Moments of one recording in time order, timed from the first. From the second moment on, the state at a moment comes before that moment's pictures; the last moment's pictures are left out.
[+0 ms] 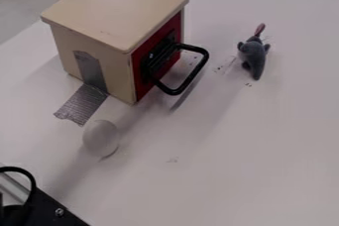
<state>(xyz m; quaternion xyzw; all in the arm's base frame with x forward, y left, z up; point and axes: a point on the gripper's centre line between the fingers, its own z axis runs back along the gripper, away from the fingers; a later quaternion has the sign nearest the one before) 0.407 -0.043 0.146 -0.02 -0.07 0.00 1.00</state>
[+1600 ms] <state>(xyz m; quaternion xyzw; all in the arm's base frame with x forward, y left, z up) 0.308 0.004 0.005 0.12 0.06 -0.04 0.99</state>
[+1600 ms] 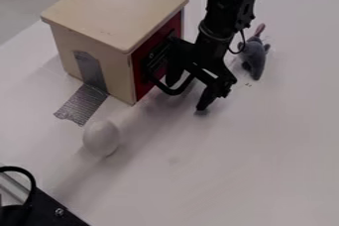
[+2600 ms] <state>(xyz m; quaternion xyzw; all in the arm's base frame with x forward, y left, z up) 0.309 -0.089 0.013 0.12 0.04 -0.09 0.99</state>
